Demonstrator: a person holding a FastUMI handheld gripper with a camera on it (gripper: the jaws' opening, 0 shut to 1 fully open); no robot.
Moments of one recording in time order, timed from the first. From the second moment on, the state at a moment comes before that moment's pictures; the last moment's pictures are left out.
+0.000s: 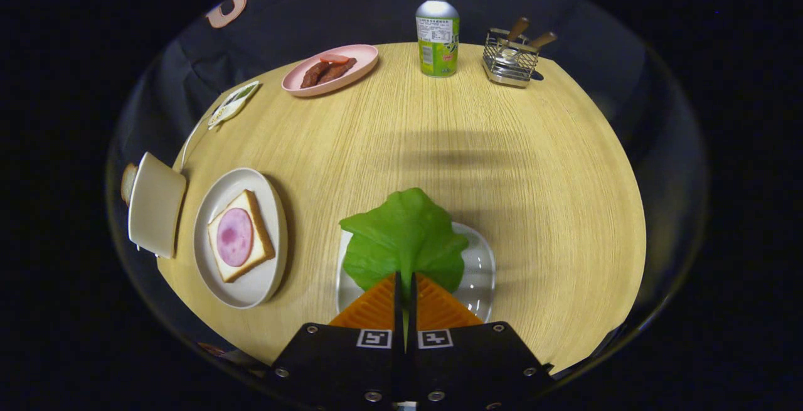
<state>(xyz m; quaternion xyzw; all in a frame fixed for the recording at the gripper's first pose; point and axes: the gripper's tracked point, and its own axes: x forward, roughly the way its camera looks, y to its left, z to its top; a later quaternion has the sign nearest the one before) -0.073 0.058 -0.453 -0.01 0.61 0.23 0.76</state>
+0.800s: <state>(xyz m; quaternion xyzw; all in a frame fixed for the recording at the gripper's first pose) -0.096 0.167 -0.344 0.01 0.55 0.29 0.78</state>
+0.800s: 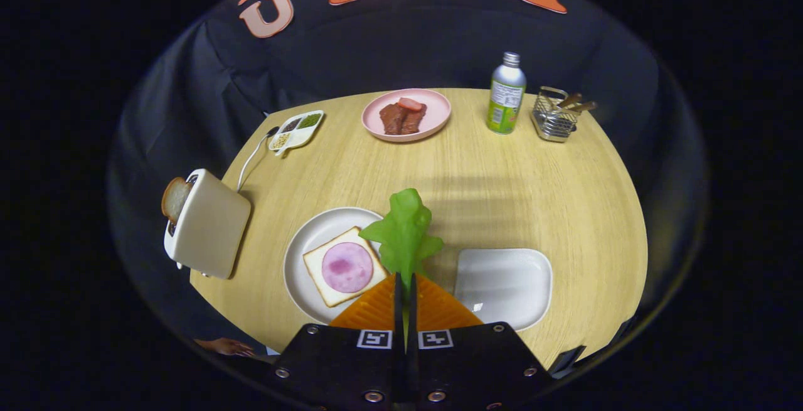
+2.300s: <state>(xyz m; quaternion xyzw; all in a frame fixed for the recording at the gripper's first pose) -0.109 0.262 -0.365 -0.05 0.52 0.39 0.76</state>
